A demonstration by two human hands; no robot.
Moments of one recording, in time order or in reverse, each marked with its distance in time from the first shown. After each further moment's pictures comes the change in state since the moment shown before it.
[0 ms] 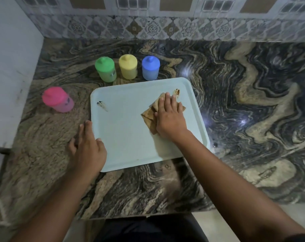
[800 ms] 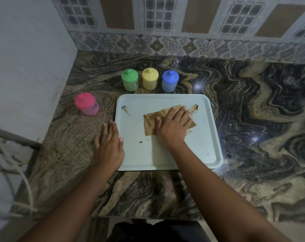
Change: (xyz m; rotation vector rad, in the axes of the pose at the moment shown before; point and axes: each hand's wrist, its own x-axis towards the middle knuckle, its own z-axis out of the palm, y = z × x) left_hand 0.010 -0.007 0.002 0.066 -0.050 0.139; right_hand 0.003 -0.060 0.009 0.140 0.007 0.261
